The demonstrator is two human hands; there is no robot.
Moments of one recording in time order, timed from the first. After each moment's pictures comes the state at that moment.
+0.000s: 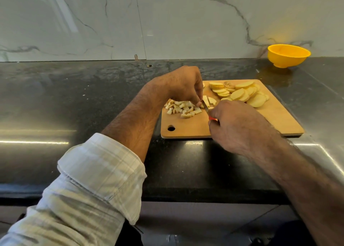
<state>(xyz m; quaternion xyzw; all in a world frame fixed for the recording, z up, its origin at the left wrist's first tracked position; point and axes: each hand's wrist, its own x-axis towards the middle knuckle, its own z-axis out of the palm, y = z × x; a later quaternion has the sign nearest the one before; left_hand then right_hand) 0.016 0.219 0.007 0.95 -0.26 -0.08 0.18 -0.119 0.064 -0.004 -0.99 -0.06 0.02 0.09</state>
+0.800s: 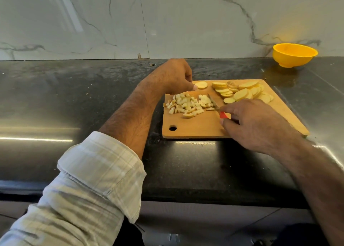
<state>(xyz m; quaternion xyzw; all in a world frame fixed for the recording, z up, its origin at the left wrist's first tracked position) 0.025 0.241 0.009 0.97 -0.17 0.01 0.19 -0.115 0.025 -0.008 -0.99 -0.09 -0.02 0.12</state>
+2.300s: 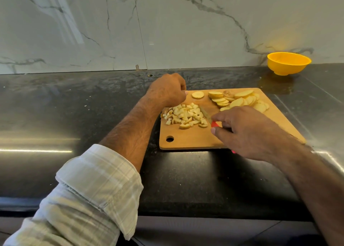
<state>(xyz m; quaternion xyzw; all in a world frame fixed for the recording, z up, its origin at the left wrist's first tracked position) 0.031 0.236 -0.003 0.98 -0.11 0.05 0.13 -0.113 0.025 0.000 -0.98 -0.15 0.00 0.16</state>
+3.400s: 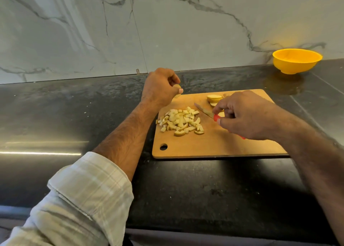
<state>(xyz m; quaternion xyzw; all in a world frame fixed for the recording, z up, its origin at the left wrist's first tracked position) 0.054 0.245 -0.019 0.92 -0.09 0.22 0.31 -0.051 -0.004 0.005 -0.96 -0.18 0.01 0.21</state>
